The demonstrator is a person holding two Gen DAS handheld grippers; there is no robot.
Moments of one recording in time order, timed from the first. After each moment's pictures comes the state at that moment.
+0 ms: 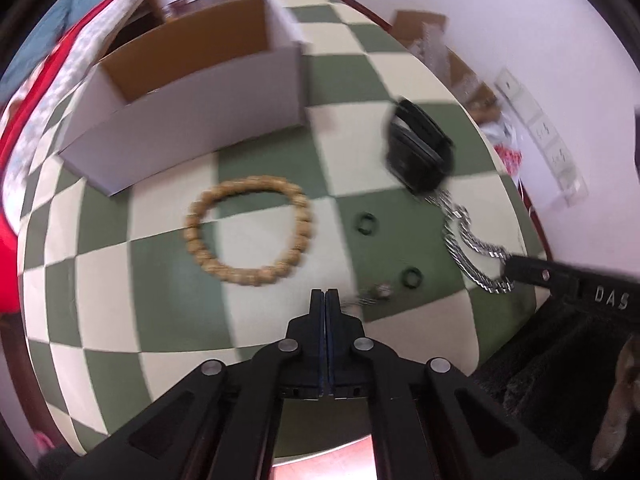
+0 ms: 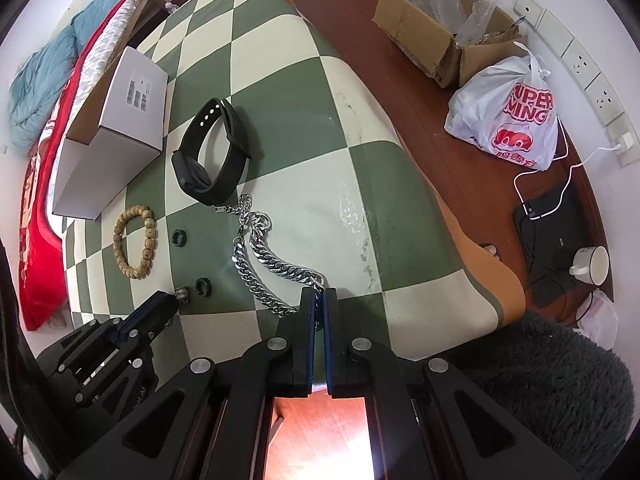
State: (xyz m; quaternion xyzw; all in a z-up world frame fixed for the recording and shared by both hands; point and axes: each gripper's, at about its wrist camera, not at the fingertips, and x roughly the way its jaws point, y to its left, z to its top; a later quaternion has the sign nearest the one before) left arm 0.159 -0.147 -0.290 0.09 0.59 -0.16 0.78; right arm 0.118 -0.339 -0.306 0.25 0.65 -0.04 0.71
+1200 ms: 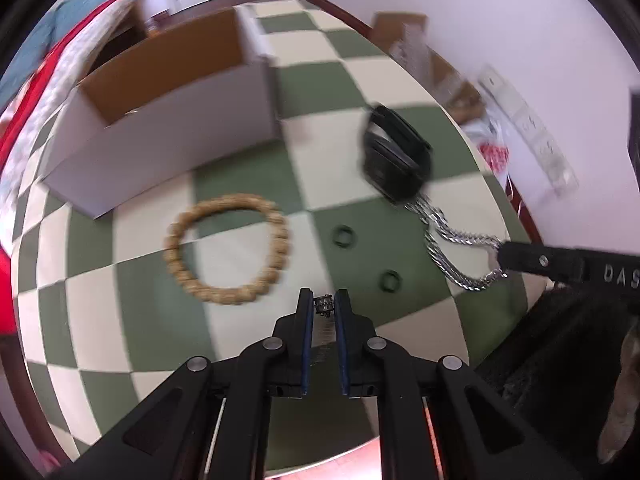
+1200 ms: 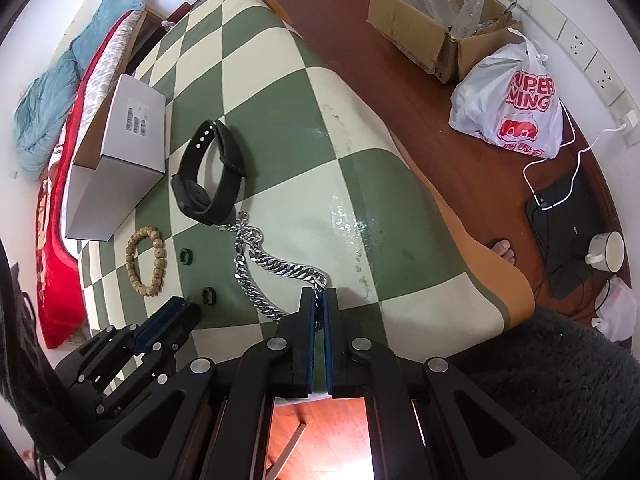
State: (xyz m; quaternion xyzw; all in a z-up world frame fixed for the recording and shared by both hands) left arm 0.161 -0.151 -0.287 0.10 0.58 -0.18 0.79; right arm 0.116 -0.348 -0.305 0.29 0.63 -0.04 0.72
